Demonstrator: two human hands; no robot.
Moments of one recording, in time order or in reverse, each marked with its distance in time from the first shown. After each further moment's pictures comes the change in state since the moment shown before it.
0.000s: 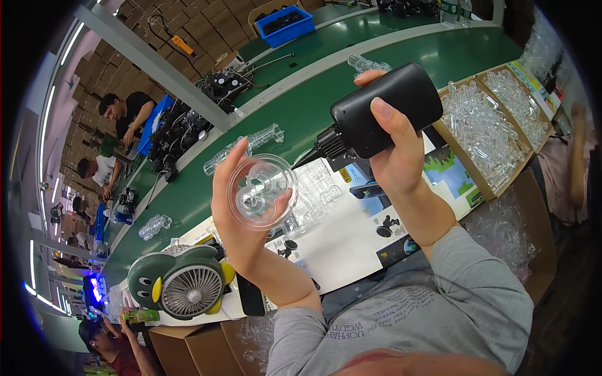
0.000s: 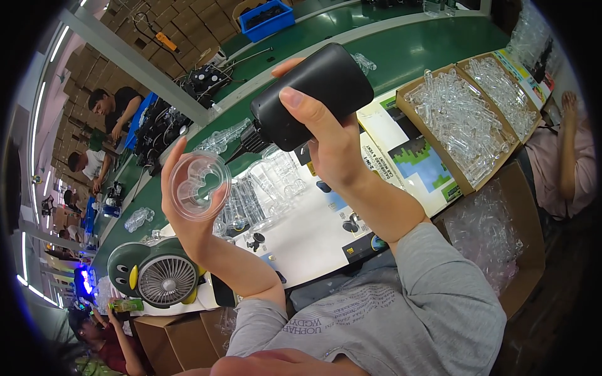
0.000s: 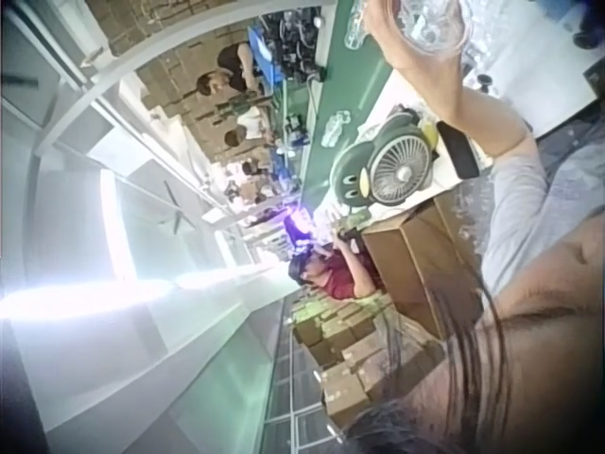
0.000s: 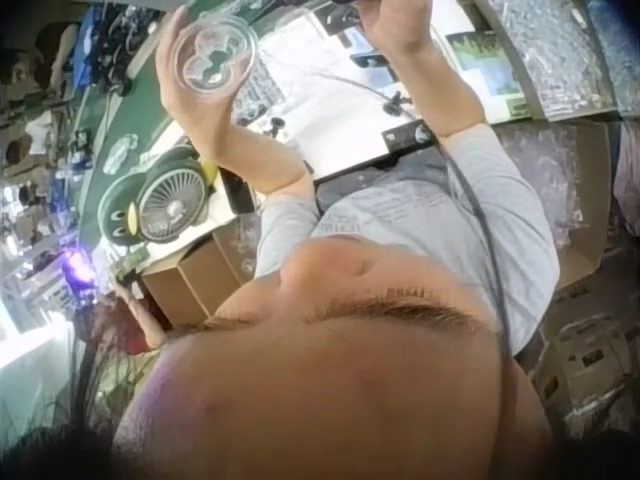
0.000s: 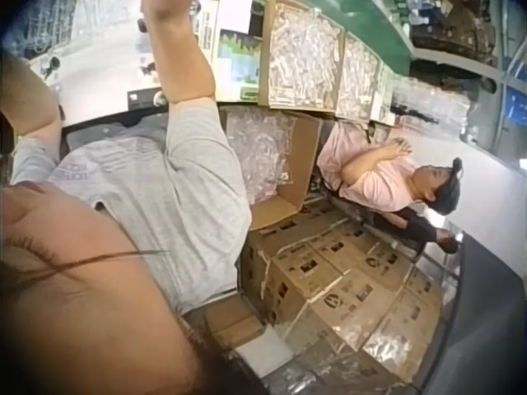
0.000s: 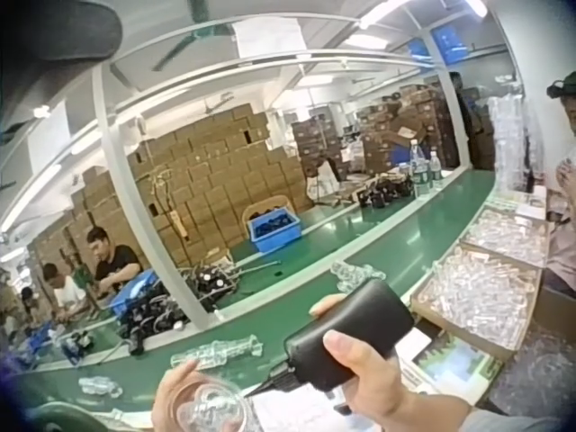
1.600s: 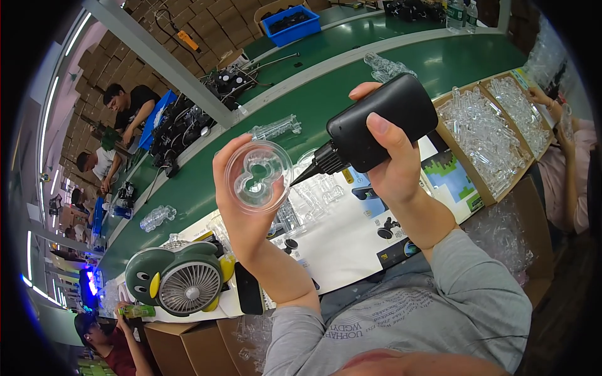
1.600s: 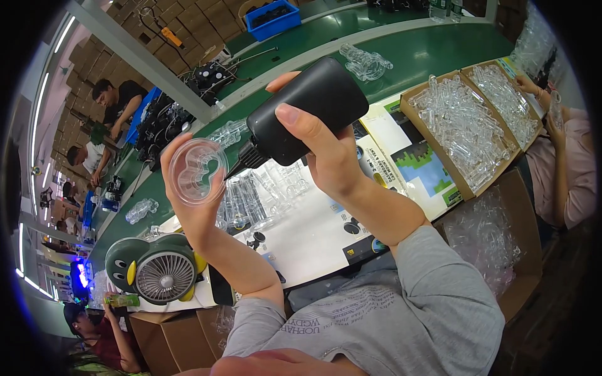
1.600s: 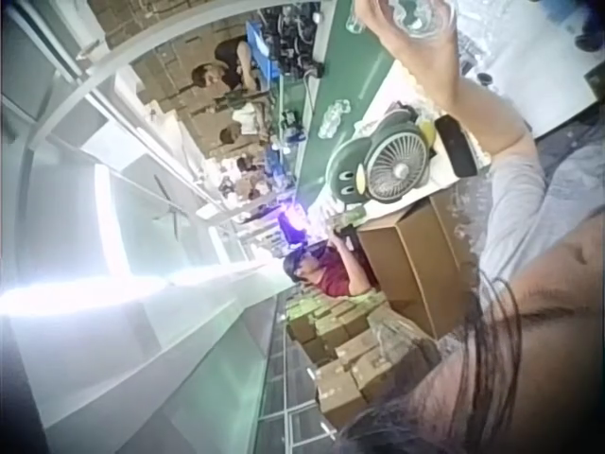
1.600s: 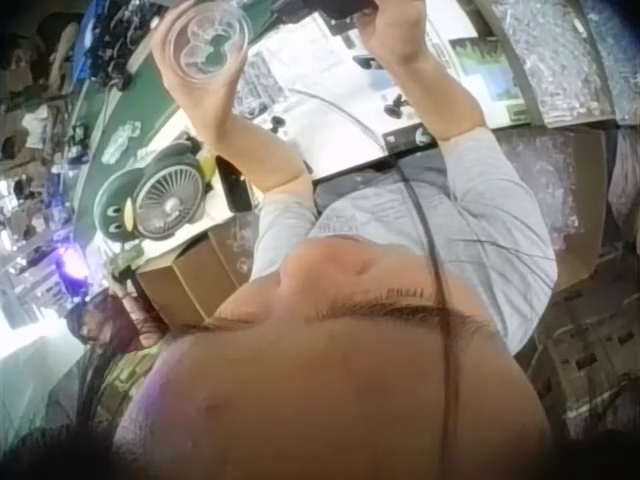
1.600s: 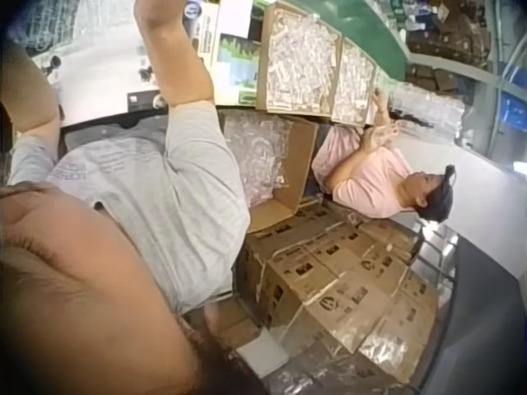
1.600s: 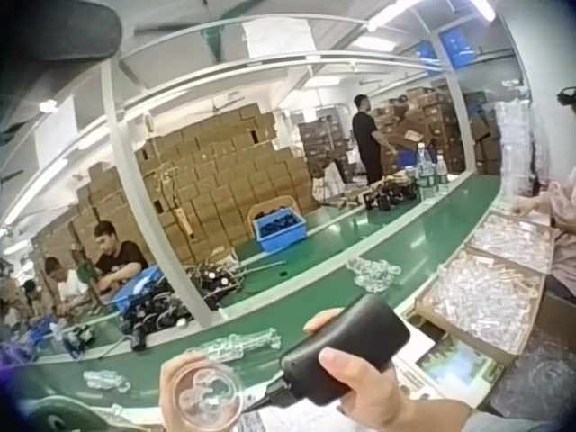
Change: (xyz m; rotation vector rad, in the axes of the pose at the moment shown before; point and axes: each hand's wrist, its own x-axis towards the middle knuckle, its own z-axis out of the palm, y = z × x) left_hand 0.003 -0.011 0.004 -0.121 0.056 -0.054; right_hand -0.009 0.005 0.009 0.043 -0.021 0.081
